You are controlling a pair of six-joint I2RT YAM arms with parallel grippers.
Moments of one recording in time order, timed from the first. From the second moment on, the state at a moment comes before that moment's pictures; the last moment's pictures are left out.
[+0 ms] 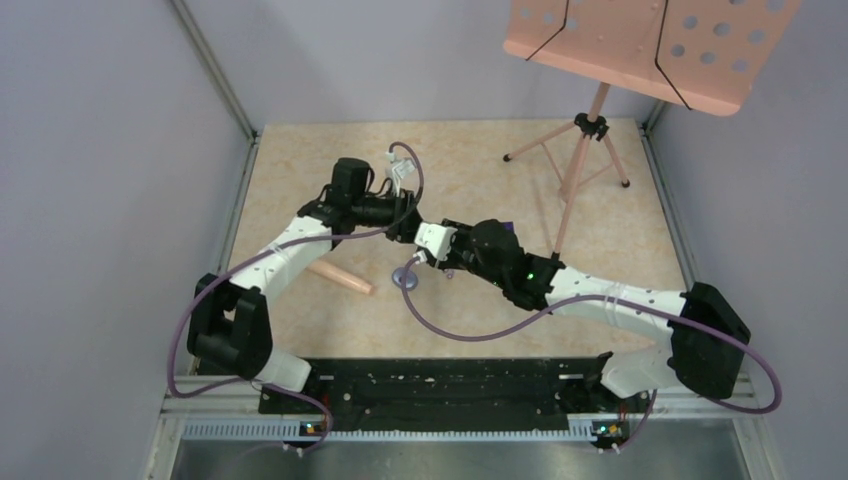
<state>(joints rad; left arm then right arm) -0.38 1.47 1.07 -0.23 0.91 -0.30 0.97 1.33 0.86 0.15 0.13 -0.64</state>
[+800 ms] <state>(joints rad) -0.38 1.44 1.10 -0.40 1.01 0.20 0.65 1.30 1.18 -0.39 -0.37 -0.42</state>
